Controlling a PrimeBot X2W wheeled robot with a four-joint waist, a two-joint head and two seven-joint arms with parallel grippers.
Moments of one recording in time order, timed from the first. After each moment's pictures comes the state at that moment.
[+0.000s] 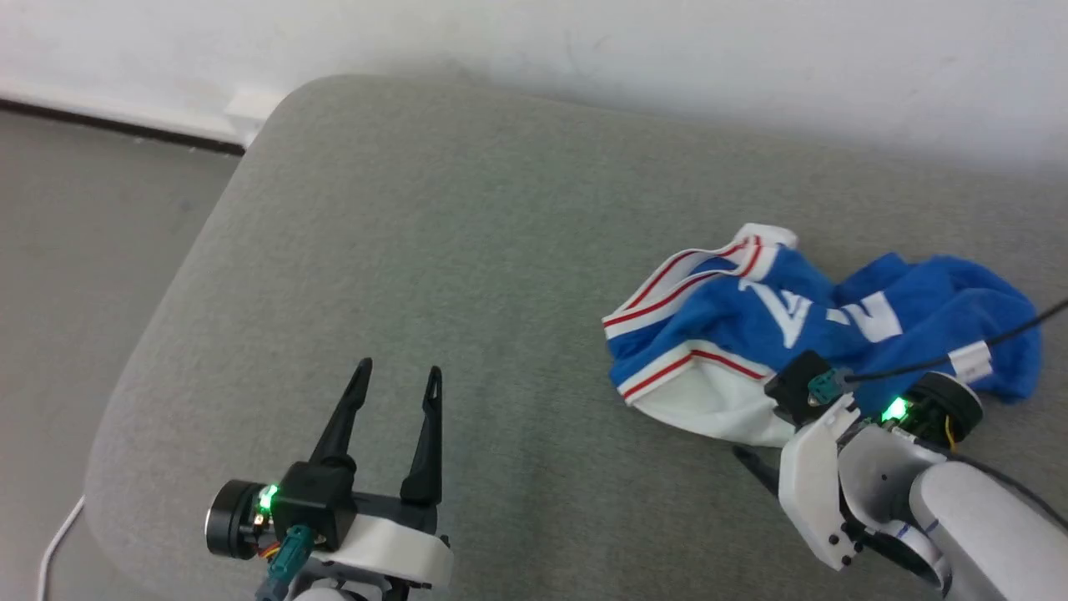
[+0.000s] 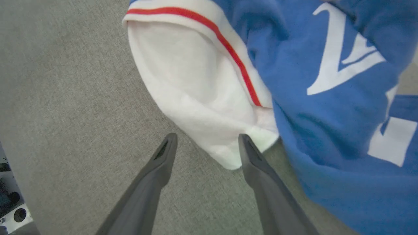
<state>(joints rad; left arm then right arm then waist) -0.01 0.09 -0.21 0.00 -0.10 0.06 -0.26 -0.36 -0.51 0.63 0.15 0.44 0.13 0.50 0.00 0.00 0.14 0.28</state>
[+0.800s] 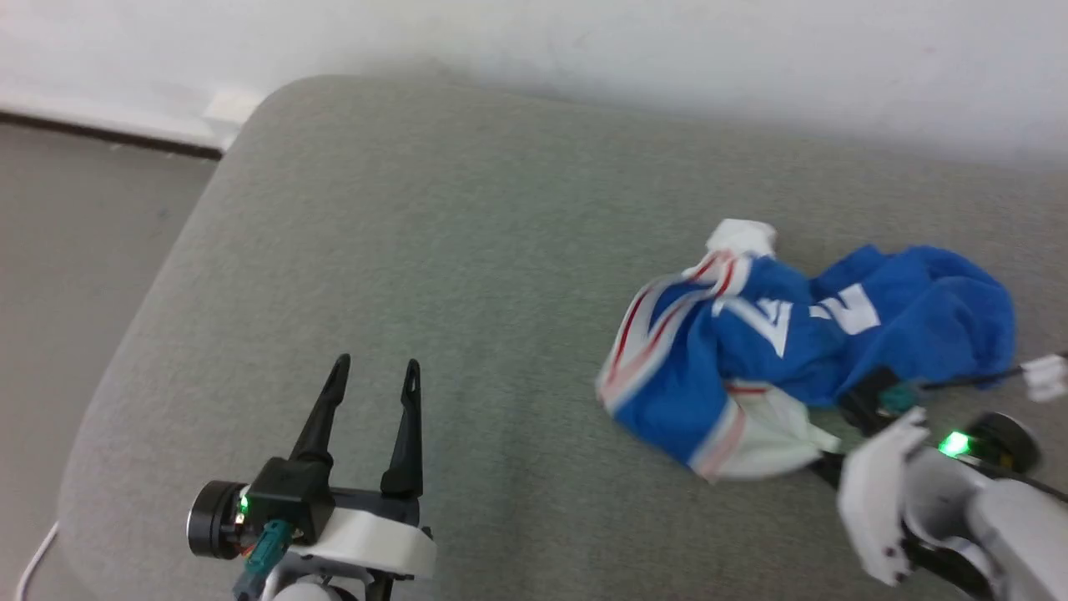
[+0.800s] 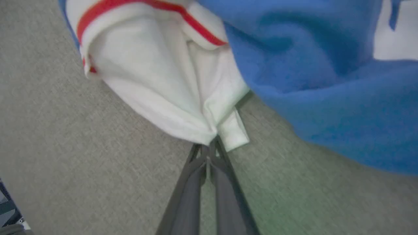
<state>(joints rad) -0.01 0.07 -0.15 0.01 -0.09 0.03 -0.26 -0.36 -0.56 0.65 0.32 0.58 0.13 0.44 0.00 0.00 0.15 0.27</state>
